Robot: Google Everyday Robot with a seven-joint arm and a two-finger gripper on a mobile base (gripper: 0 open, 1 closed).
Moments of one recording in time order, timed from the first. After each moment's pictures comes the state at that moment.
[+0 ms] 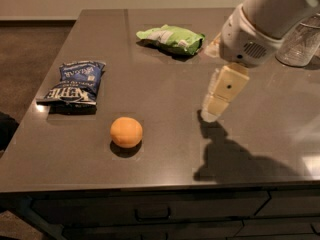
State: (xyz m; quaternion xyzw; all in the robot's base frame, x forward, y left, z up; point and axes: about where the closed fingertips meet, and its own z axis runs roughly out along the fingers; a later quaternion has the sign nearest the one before) arm 0.479 -0.115 0.955 -0.63 0.75 0.08 0.20
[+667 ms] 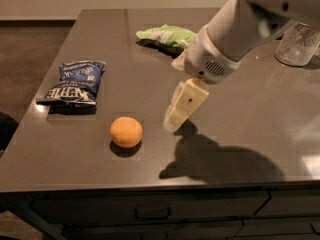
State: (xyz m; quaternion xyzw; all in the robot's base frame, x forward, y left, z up) arm 0.480 -0.045 0.930 -0.62 0.73 0.16 0.24
